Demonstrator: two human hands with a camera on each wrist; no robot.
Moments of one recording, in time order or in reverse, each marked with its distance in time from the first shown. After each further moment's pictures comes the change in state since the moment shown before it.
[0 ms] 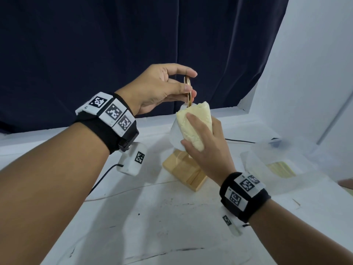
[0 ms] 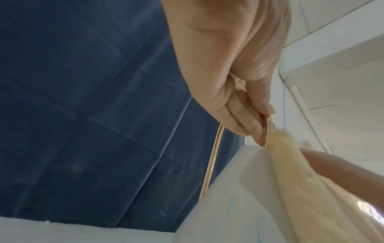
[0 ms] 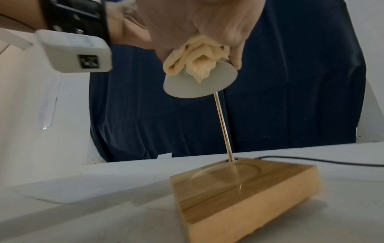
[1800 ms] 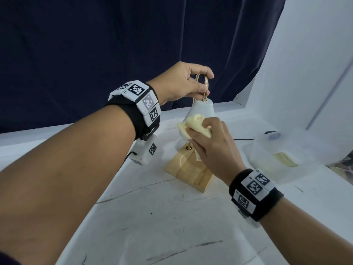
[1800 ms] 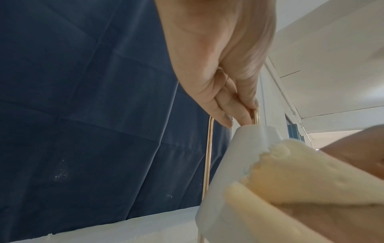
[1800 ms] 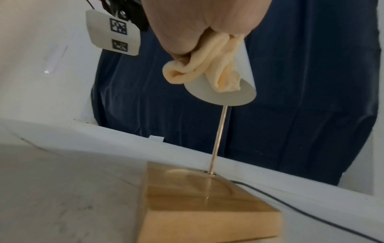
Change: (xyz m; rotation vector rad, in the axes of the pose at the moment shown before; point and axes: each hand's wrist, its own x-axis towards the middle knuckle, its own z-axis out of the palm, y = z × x) left_hand 0.028 -0.027 -0.009 0.193 -0.155 0.077; right_hand -0.007 -0.011 0.025 -0.504 0.082 -0.256
